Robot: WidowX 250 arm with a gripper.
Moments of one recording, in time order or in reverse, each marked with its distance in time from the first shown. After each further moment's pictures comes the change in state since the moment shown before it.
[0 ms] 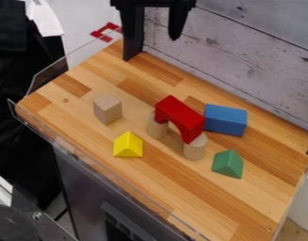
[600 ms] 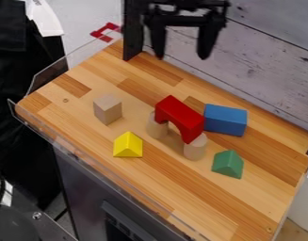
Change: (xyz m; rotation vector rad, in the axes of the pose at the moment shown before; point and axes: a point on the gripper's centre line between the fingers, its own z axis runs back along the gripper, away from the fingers) arm -0.036 -0.042 -0.012 0.031 0.023 0.018
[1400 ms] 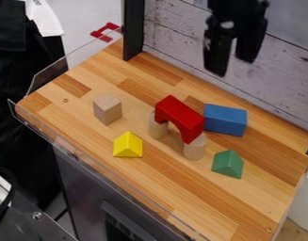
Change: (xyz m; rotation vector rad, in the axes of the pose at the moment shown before) arm -0.023 -0.053 -0.009 -0.081 0.005 0.570
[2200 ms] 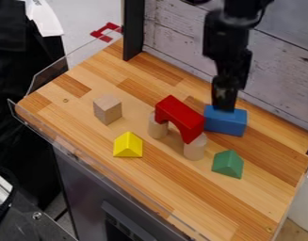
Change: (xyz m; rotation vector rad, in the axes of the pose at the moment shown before) arm -0.001 -0.005 -0.045 -0.122 0.053 0.399
